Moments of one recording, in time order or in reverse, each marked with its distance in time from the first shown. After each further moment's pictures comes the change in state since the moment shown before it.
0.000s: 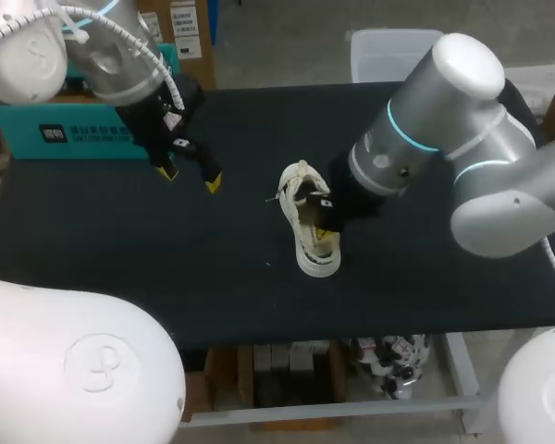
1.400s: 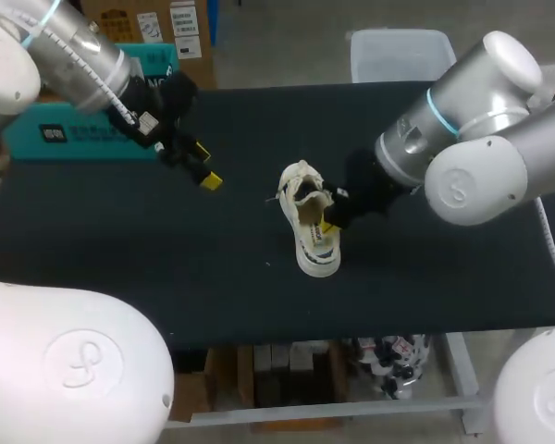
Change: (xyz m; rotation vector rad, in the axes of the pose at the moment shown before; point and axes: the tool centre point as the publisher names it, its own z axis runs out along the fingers) left arm 0.009 -0.029 0.007 0.234 0.306 0.561; right arm -0.004 0.006 0.004 0.105 0.167 0.083
